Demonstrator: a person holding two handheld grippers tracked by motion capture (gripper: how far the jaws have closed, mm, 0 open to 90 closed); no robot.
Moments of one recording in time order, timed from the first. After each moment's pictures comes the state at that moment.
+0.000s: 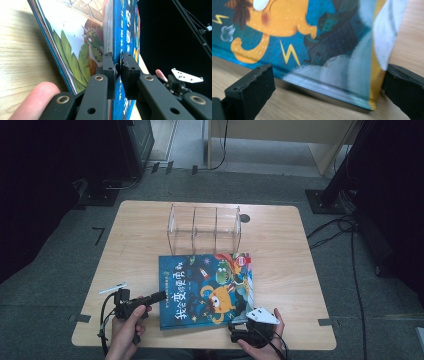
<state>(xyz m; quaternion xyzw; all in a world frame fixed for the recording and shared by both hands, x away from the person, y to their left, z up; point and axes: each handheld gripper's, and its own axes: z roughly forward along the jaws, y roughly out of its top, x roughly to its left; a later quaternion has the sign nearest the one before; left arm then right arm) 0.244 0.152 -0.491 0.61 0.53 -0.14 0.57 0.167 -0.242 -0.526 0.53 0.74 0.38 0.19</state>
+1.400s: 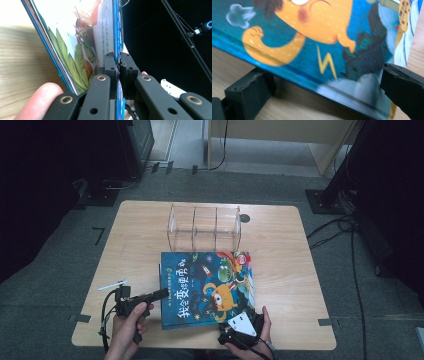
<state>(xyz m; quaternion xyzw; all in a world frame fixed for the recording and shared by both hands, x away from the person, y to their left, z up) 0.243 0.143 -0.469 0.60 0.52 -0.16 0.58 0.158 -0.197 -0.530 0.46 0.76 0.33 0.33</state>
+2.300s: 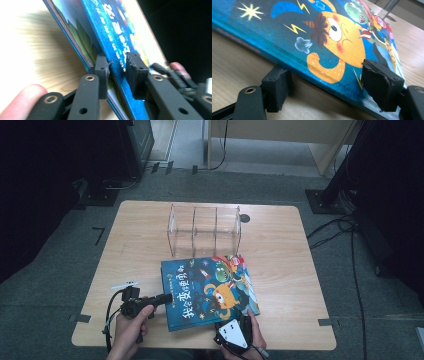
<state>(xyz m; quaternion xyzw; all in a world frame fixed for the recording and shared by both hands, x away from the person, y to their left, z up) 0.249 0.131 -0.486 0.68 0.53 -0.11 0.50 0.146 -0.178 -0.535 0.40 0.76 0.35 0.38</state>
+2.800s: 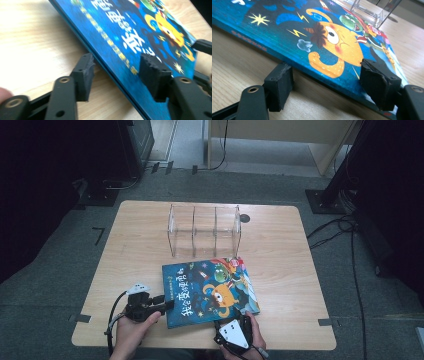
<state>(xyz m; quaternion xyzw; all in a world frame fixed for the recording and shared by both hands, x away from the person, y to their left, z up) 0.239 0.114 -0.488 0.76 0.51 0.00 0.42 0.145 -0.179 -0.535 0.40 0.75 0.36 0.37</state>
